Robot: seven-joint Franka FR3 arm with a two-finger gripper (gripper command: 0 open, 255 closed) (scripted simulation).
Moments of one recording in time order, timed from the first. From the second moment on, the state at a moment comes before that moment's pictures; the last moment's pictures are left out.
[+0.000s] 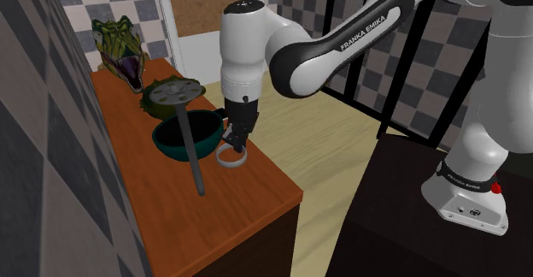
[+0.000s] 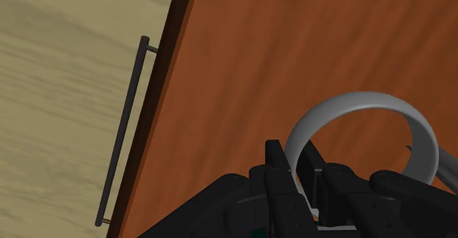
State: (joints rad) arm 0.20 0.31 0.45 -1.82 -0.26 2.18 0.74
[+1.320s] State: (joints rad) arm 0.20 0.29 0.47 -1.60 -0.23 1.95 0.68
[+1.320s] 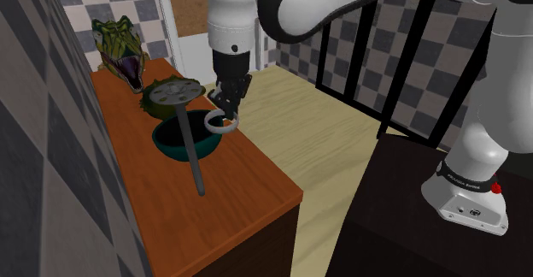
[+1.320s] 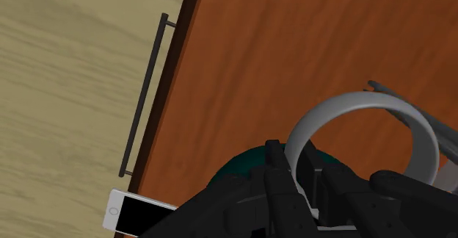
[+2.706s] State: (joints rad) arm 0.28 0.79 0.38 -0.93 -0.35 1.78 0.56
